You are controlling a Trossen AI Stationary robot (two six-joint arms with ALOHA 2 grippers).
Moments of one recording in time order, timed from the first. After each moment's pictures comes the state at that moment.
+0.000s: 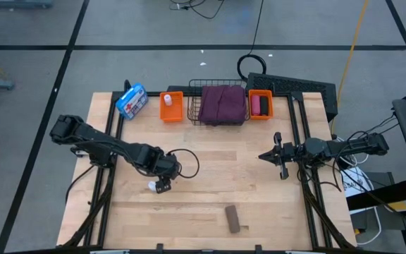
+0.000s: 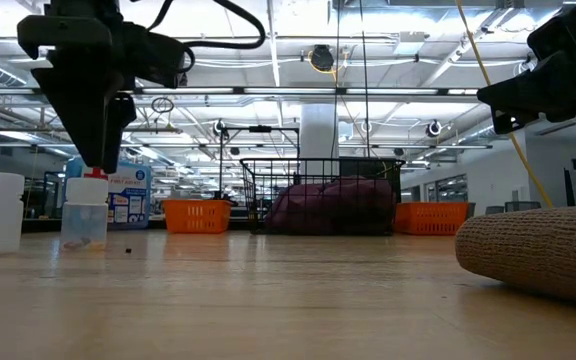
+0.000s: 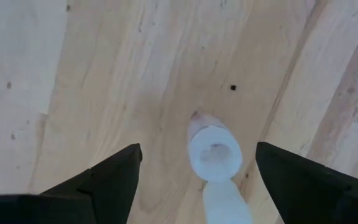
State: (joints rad) left arm -0.27 1.52 1.04 -0.91 -0.05 -0.58; right arm 0.16 0.12 0.02 0.06 0.08 0.04
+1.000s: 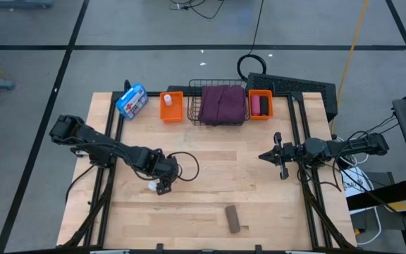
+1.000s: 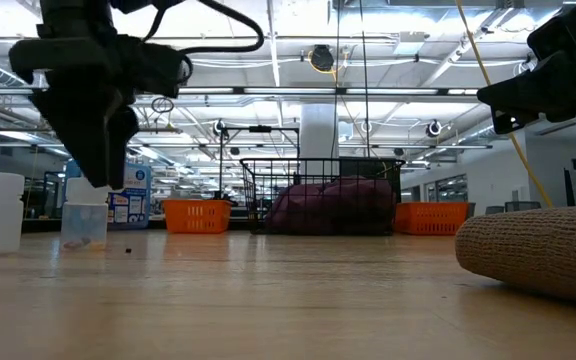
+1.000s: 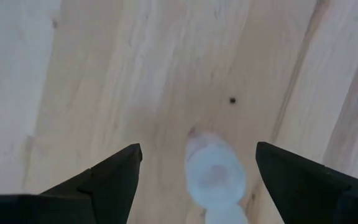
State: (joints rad) left arm -0.29 1.52 0.95 -0.77 -0.09 -0.56; right arm 0.16 0.12 0.02 0.06 0.08 0.04
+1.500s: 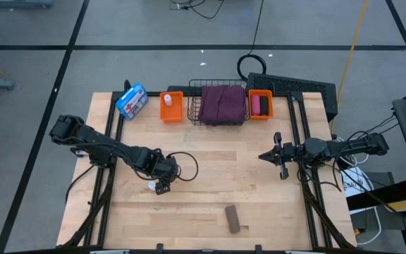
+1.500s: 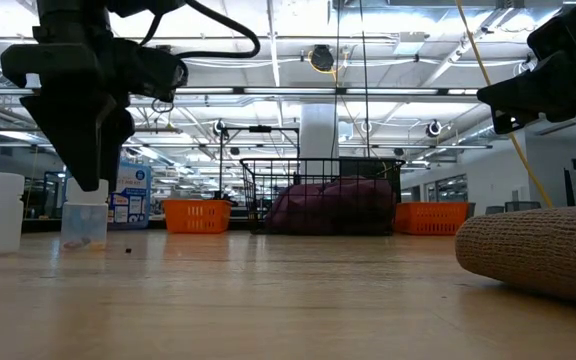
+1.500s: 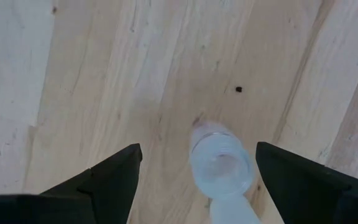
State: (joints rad) left arm -0.29 1.52 0.95 -0.79 -0.09 -0.55; right arm 0.16 0.12 0.02 0.06 0.08 0.04
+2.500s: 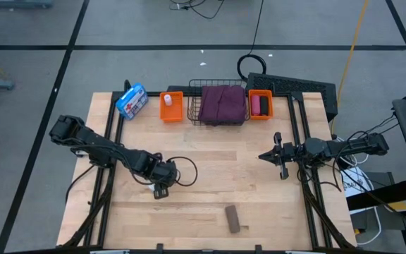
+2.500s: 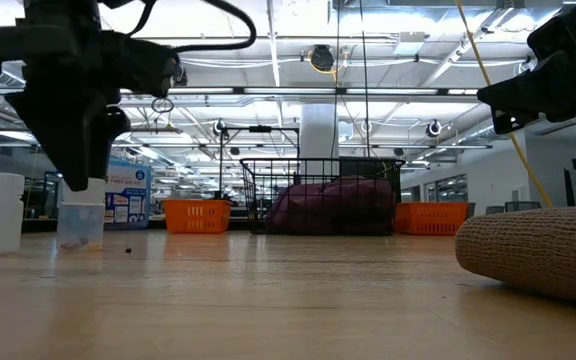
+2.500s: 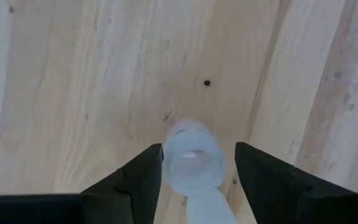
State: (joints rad) left arm -0.33 1.52 0.93 -0.75 -0.05 -0.56; right arm 0.16 0.12 0.02 0.06 0.08 0.04
